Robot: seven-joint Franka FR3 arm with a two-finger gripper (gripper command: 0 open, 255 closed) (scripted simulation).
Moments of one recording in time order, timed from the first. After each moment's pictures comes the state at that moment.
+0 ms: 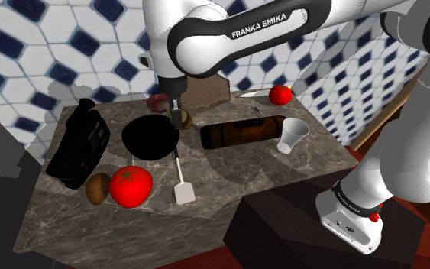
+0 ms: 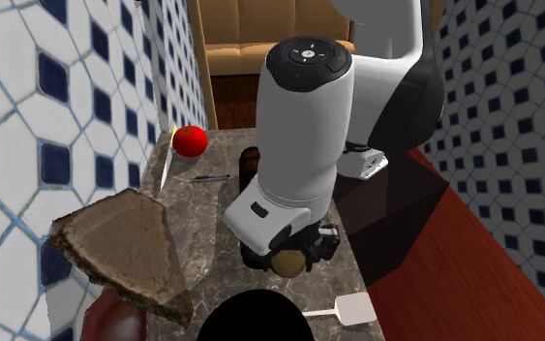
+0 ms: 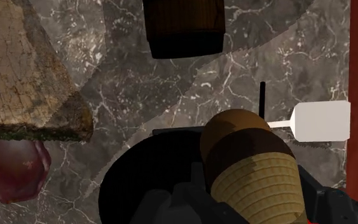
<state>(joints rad) 0.33 0.28 0.34 -1.75 -0.13 1.98 -0.37</state>
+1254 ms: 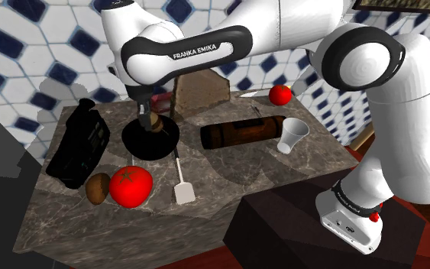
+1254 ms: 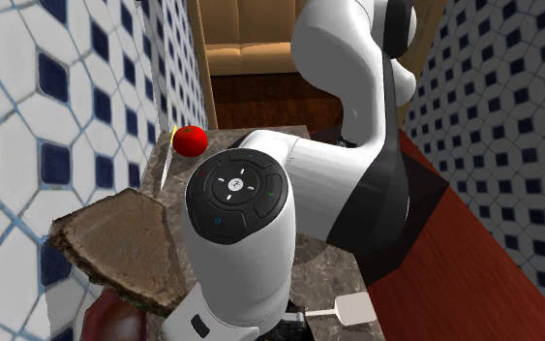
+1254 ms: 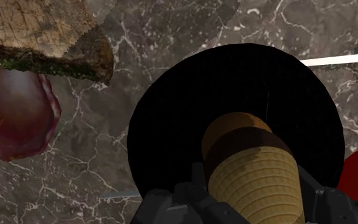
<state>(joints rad) 0.42 0.70 0.30 -1.24 -0.23 1.87 -0.35</state>
